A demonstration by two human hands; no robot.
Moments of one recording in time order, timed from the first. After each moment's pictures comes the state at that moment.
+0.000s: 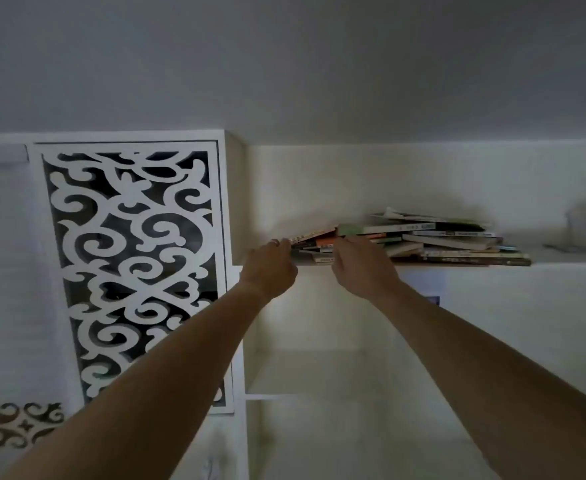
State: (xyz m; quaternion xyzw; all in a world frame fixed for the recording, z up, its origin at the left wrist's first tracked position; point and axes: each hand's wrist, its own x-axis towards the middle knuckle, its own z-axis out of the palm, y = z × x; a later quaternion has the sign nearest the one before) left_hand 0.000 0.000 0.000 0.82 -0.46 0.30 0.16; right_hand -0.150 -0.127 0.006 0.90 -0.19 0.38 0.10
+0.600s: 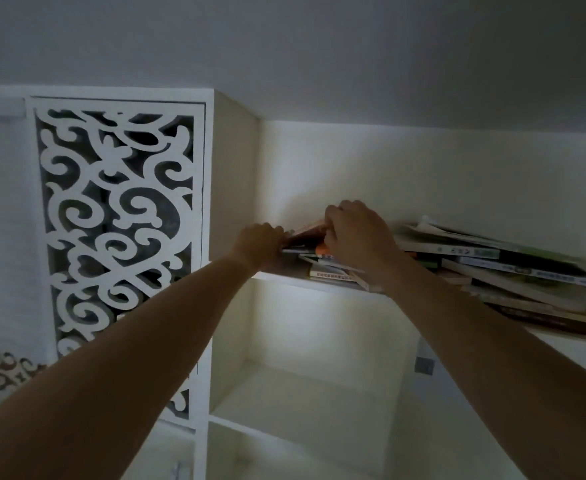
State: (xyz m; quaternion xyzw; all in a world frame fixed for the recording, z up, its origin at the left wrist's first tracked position) left_hand 0.119 -0.118 0.013 0.89 -0.34 0.31 0.04; right_hand -0.051 -0.255 0.055 0.91 -0.03 0.39 0.13
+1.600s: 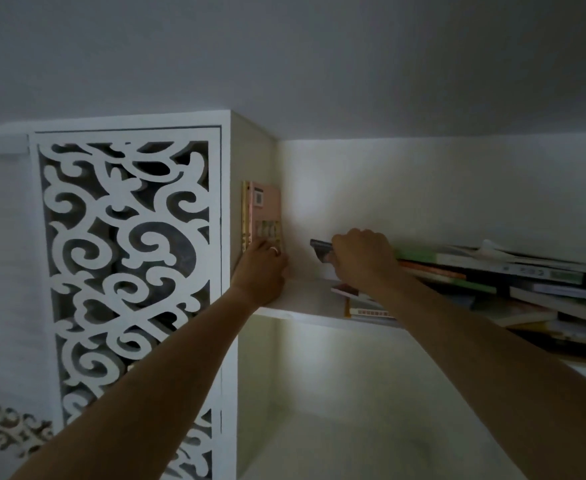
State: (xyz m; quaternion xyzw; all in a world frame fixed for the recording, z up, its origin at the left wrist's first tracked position) left_hand 0.202 -0.099 0.000 0.80 -0.37 0.45 -0.09; right_hand 0.031 -0.242 0.058 0.92 -0.10 0.33 0.19
